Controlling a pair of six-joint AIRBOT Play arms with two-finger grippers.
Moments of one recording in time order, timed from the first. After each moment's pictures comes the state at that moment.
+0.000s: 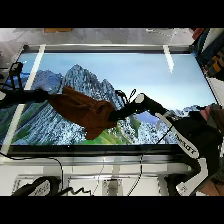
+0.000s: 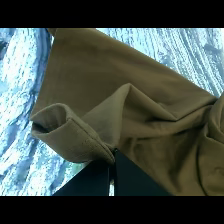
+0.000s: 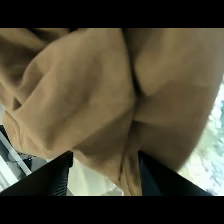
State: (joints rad) left arm 0.24 -1.15 1.12 1.07 -0.96 -1.11; right arm 0.41 -1.78 1.28 -0.71 0.98 1.06
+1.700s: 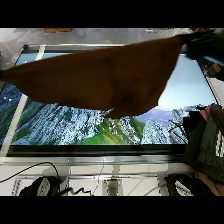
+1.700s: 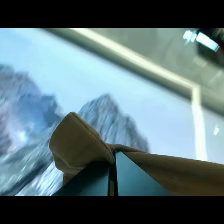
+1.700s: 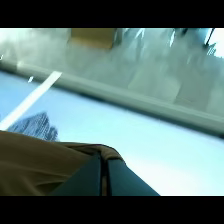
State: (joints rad) left arm 0.53 -0.77 1.15 0.86 -0.78 -1.27; right arm -0.01 -0.95 1.61 -1.09 0.88 1.16
